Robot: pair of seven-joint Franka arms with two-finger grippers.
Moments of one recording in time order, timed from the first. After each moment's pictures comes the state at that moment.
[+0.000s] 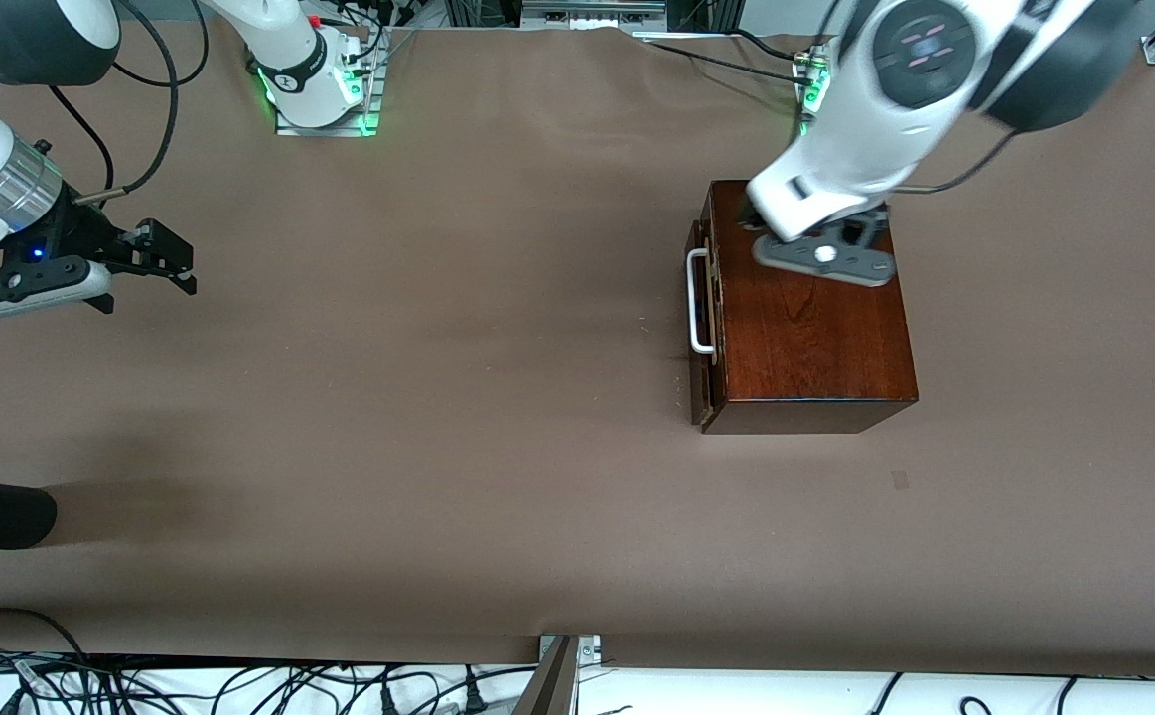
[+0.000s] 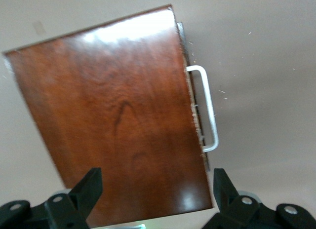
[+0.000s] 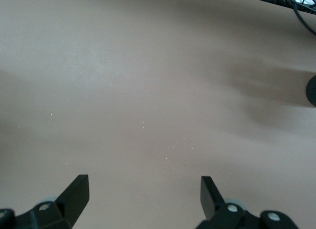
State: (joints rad) left arm -0.27 0.22 -0.27 -1.53 0.04 1.52 -0.36; right arm 0.21 0.01 -0.13 -1.75 0.04 1.88 -0.17
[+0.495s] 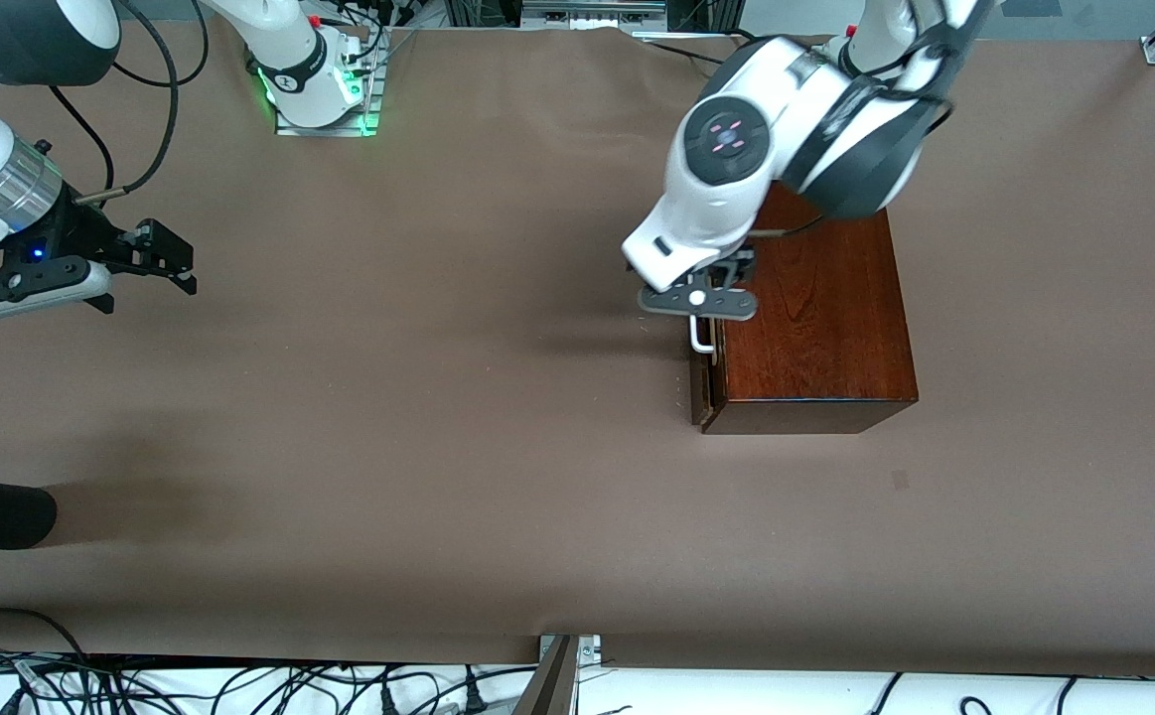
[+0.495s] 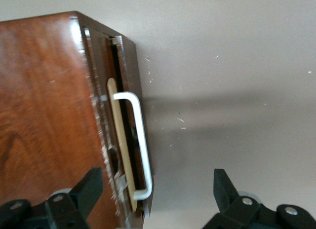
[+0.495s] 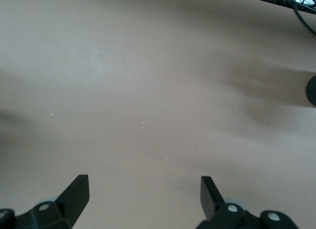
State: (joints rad) left arm -0.42 0.42 -0.27 -1.49 0.08 1.71 -0.59; right arm 0.21 0.01 -0.13 -1.75 0.04 1.88 -0.17
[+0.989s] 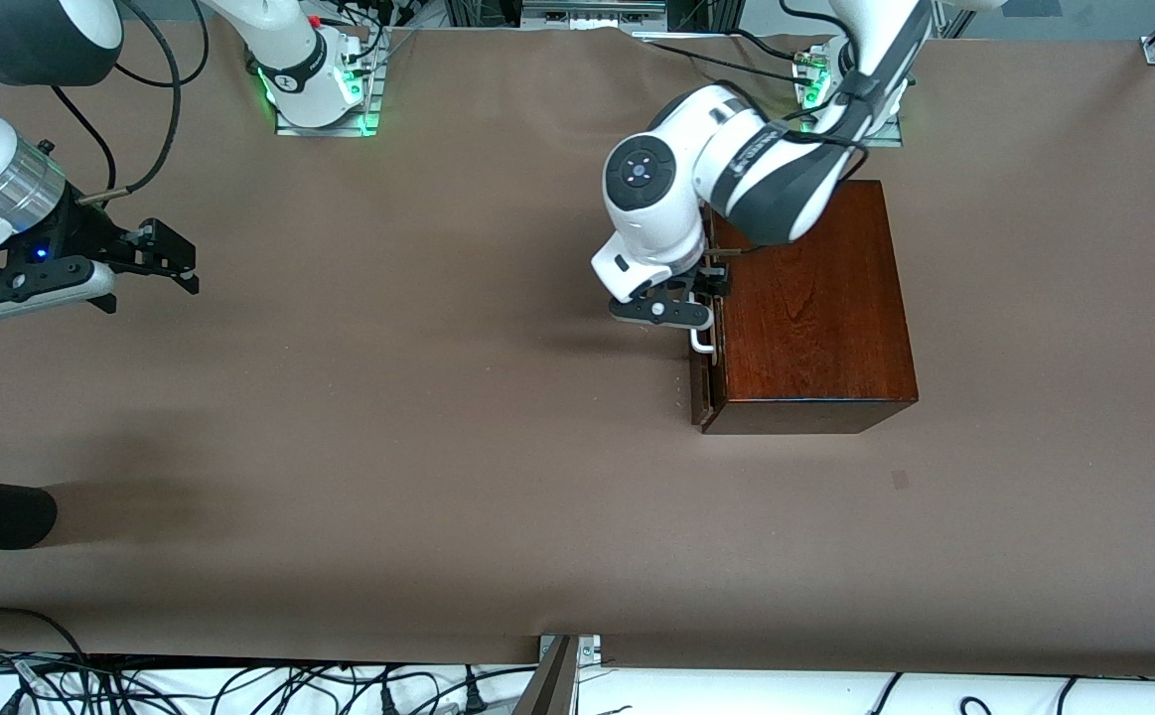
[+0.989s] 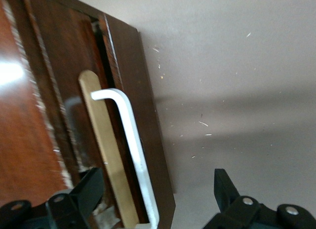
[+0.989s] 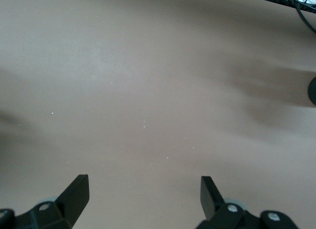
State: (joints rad) left arm -0.49 0.47 -0.27 -1.61 0.24 1.79 -0.66; right arm 0.21 0.02 -0.12 -1.75 0.04 1.87 -0.17
